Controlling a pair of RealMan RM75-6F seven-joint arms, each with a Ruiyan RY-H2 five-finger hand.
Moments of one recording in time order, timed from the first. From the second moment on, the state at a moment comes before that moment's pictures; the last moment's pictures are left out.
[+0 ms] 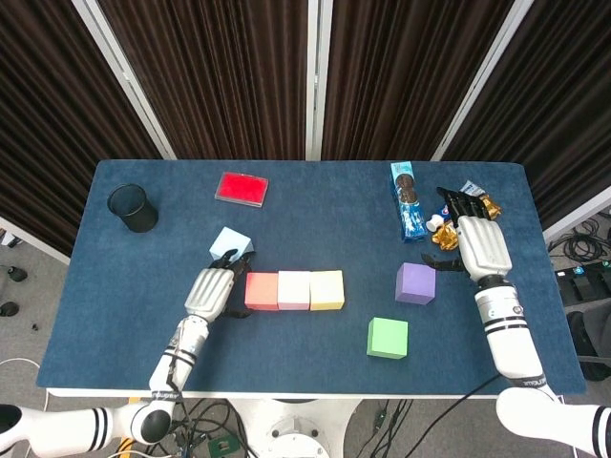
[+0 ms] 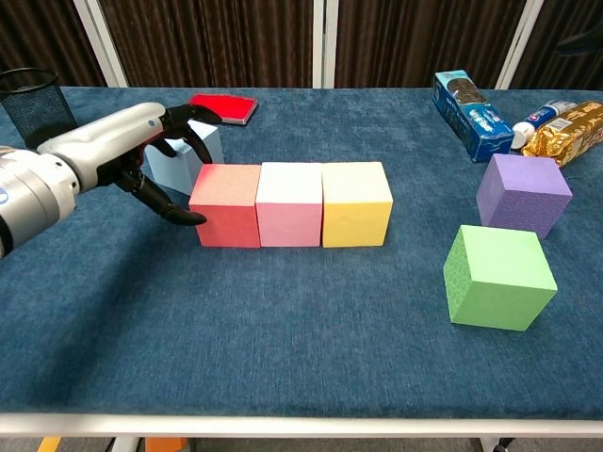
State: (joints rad) left arm -0.60 -1.70 -0.20 -1.60 1.10 1.15 0.32; right arm 0.64 -1.09 0.30 -1.95 -0.79 1.18 -0.29
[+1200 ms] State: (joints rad) left arm -0.61 -1.74 -0.21 -1.51 1.17 1.14 0.21; right arm 0.64 -1.10 0.29 -1.93 -0.78 1.18 -0.31
